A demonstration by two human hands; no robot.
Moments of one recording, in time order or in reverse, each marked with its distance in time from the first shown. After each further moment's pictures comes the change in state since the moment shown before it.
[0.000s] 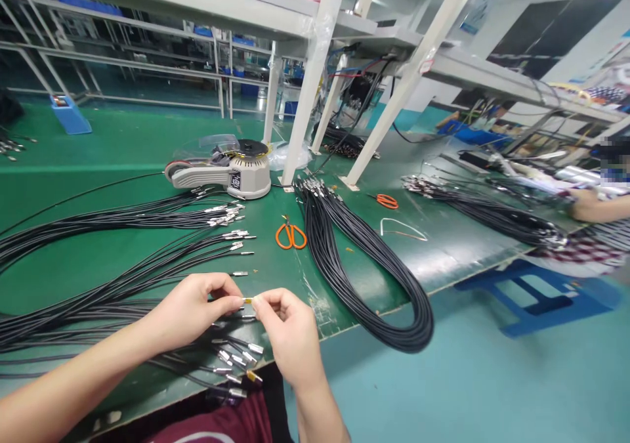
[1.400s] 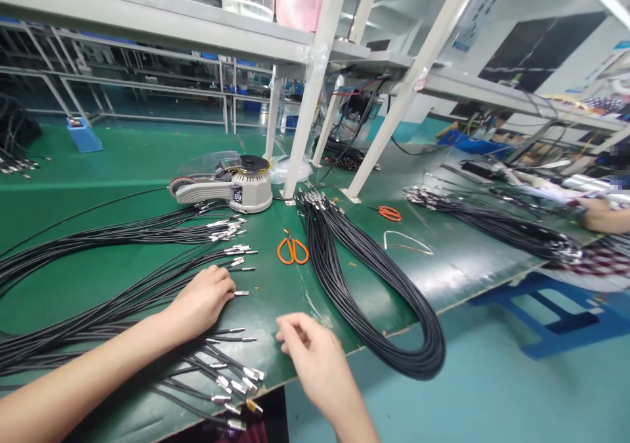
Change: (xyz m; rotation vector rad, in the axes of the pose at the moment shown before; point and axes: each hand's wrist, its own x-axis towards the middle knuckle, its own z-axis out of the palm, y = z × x) left_hand 0.035 -0.048 -0.003 0.701 0.188 0.340; right_hand 0.004 0.005 -0.033 -0.288 -0.104 0.115
